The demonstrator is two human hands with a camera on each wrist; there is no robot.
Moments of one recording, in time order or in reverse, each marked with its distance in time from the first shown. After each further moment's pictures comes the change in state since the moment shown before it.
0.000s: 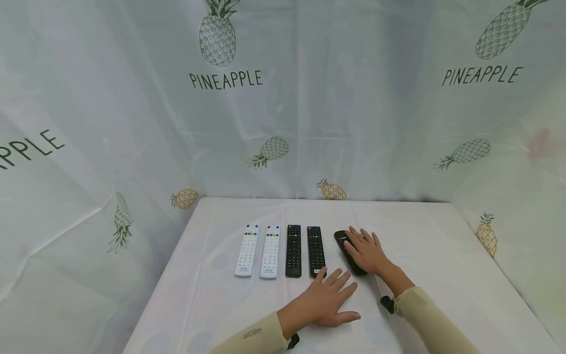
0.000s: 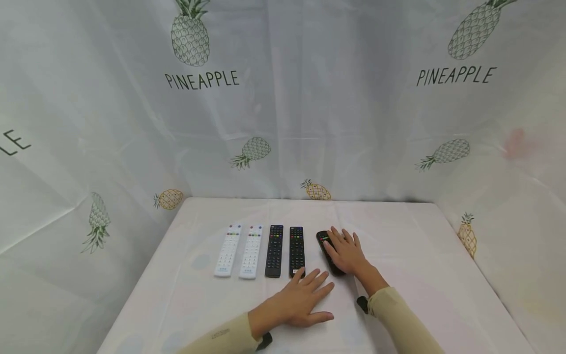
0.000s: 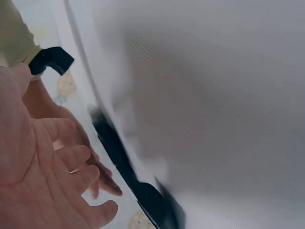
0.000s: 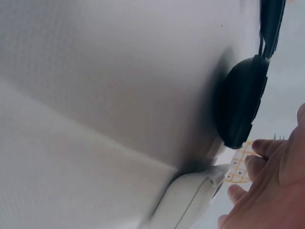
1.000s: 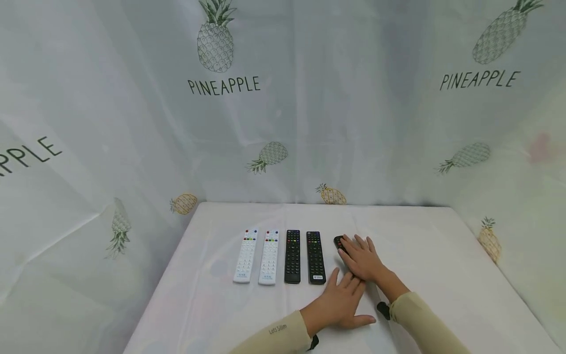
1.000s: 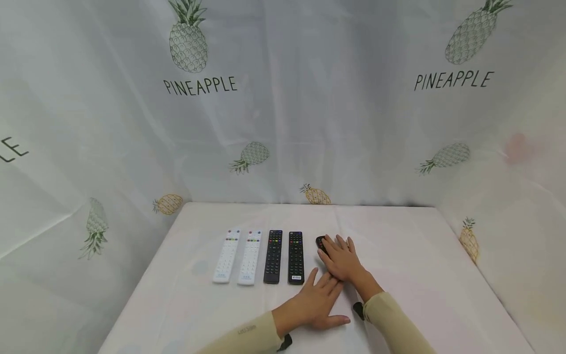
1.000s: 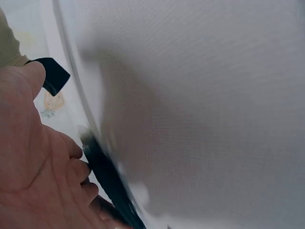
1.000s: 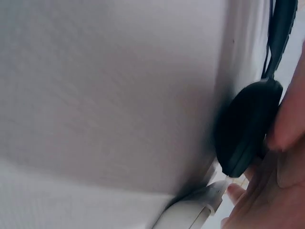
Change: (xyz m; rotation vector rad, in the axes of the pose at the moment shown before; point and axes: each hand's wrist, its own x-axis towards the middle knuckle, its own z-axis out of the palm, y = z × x) left_hand 0.047 0.021 0.009 0.122 -0.082 -0.103; right_hand 0.002 -0.006 0.011 -0.057 -0.017 -0.019
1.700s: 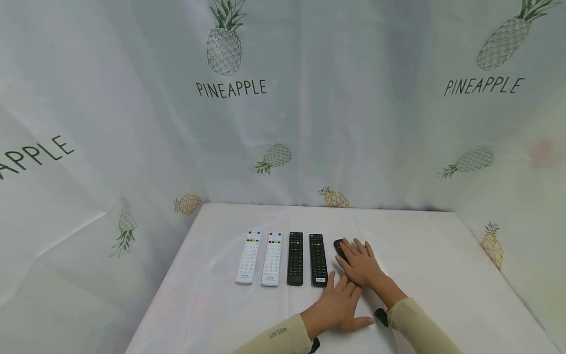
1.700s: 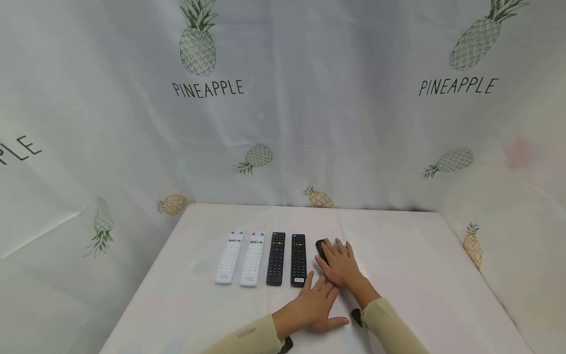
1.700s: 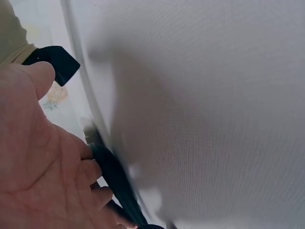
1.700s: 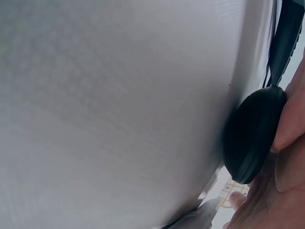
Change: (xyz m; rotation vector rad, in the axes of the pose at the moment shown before) left_hand -0.005 -0.006 -0.003 -0.106 -0.038 -0.071; right_hand 0.004 -0.014 0.009 -0.055 0.004 -0.004
